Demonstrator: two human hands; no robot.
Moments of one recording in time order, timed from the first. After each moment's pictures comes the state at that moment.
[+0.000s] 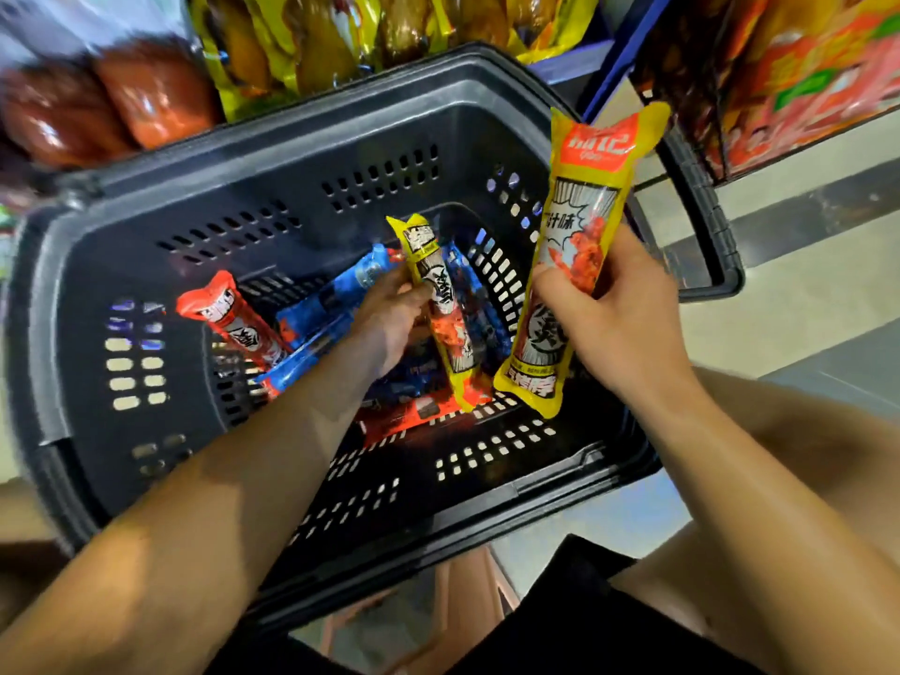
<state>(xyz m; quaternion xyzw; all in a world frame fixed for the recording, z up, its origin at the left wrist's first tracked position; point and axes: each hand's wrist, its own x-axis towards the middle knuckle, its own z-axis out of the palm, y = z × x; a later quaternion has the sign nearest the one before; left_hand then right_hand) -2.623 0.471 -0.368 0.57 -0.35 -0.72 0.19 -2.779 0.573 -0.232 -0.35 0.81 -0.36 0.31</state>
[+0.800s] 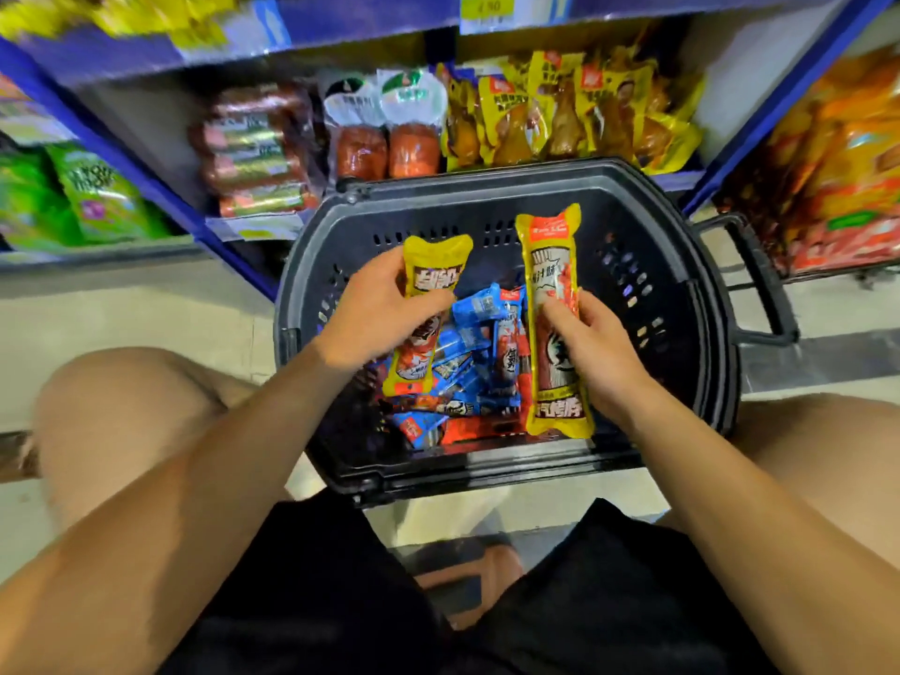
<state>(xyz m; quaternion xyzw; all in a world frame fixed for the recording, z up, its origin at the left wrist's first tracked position) -2.461 0.503 -0.206 0.55 -0.69 -0.42 0.24 -2.678 0.584 -0.223 -0.33 0.68 -0.41 0.51</state>
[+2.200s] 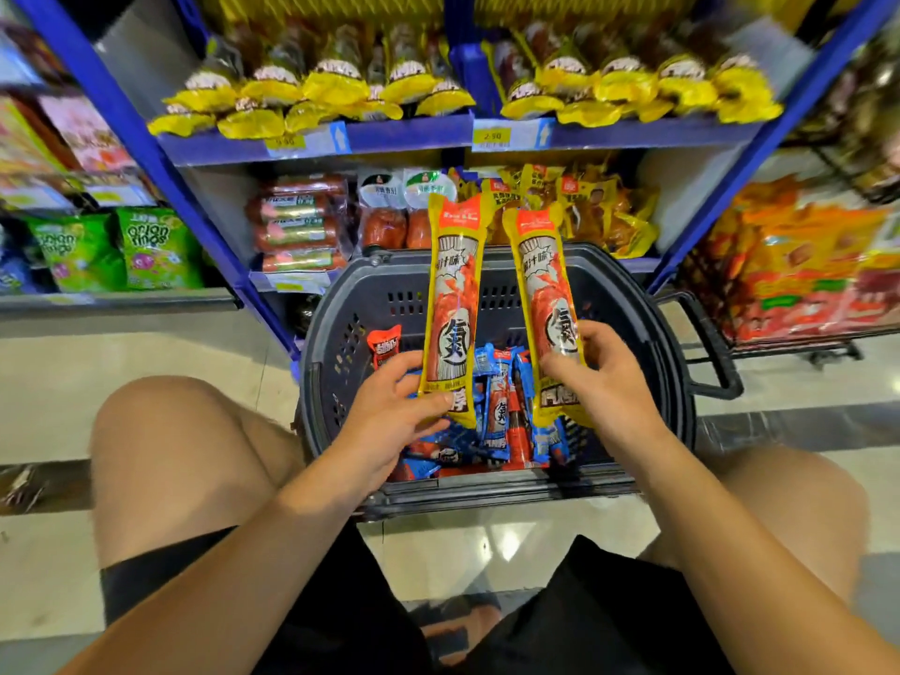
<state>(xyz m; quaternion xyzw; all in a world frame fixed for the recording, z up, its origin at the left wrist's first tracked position) -2.453 0.603 -0.173 0.52 -0.41 -0.67 0.33 -2.675 0.625 -0.157 -0.40 0.65 -0.46 0.45</state>
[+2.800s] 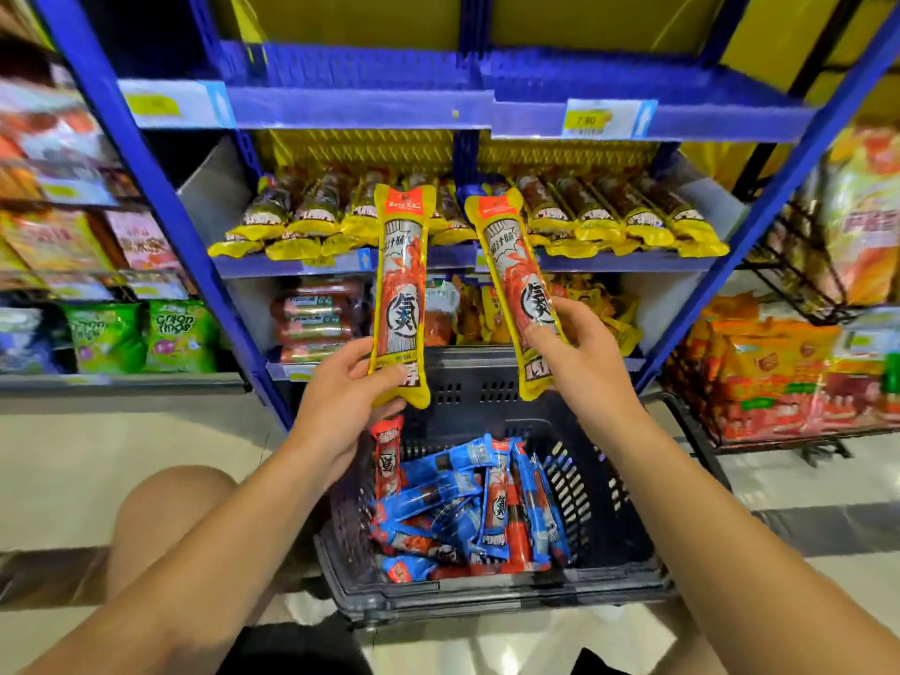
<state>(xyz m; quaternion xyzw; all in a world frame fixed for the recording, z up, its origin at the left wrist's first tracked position) -2.426 0.540 -0.083 0.50 -0.43 -0.58 0.47 -2.652 0.553 -0.057 -0.49 0.63 -0.50 0.35</state>
